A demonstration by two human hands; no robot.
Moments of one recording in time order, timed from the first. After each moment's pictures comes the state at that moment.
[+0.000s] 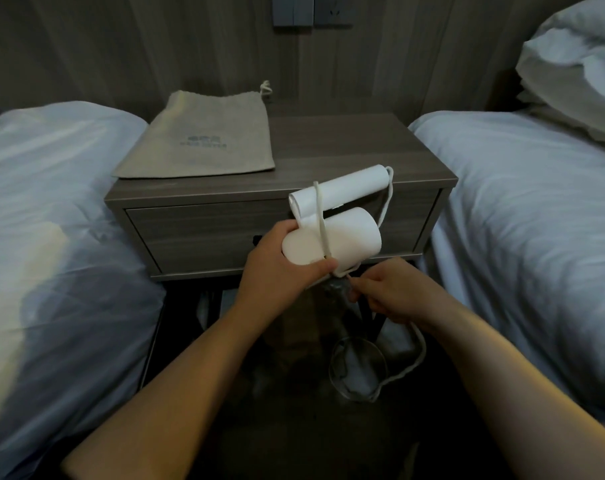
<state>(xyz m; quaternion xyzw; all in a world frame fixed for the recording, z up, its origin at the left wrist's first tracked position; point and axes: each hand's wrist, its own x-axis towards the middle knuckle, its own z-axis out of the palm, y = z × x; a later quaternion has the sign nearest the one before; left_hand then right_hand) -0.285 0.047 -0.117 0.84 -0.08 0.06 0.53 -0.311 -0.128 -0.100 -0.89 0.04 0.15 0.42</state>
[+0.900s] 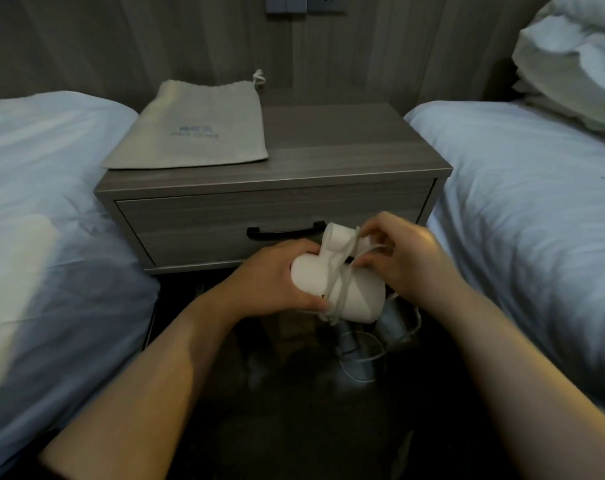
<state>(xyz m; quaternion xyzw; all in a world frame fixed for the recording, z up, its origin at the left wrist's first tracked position) -0.280 0.066 -0.119 0.89 -0.26 -0.11 0.37 -0.311 -0.145 -0.097 -0.94 -0.11 -0.18 0.27</state>
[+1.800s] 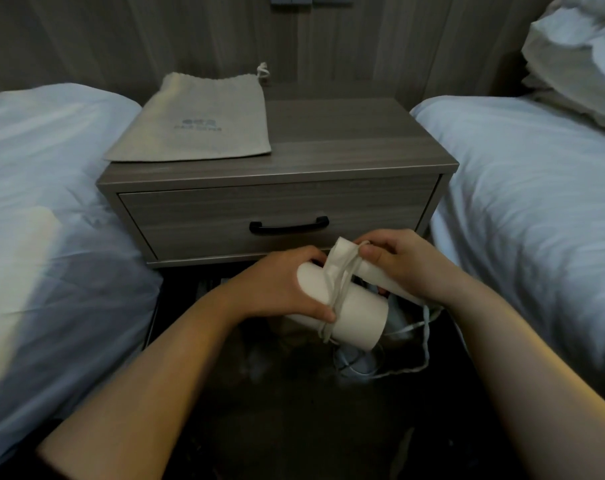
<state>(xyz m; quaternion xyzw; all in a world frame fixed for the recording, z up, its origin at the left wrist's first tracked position) -0.284 0.064 -0.121 0.87 -0.26 -0.19 0.37 -0.302 -0.151 -0.104 -0.90 -0.10 0.05 0.43</state>
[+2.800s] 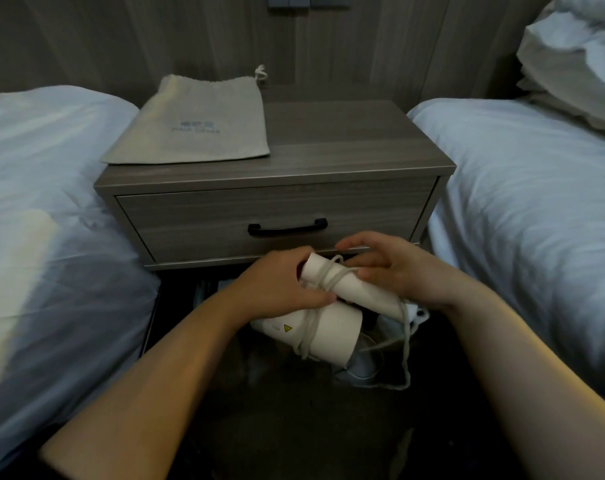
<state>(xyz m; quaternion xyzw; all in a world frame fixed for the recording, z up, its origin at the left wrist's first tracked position) -0.287 0.059 -0.122 0.88 -0.23 -0.15 0.39 -0.309 -0.149 -0.098 -0.85 -0.12 0.18 0.49</state>
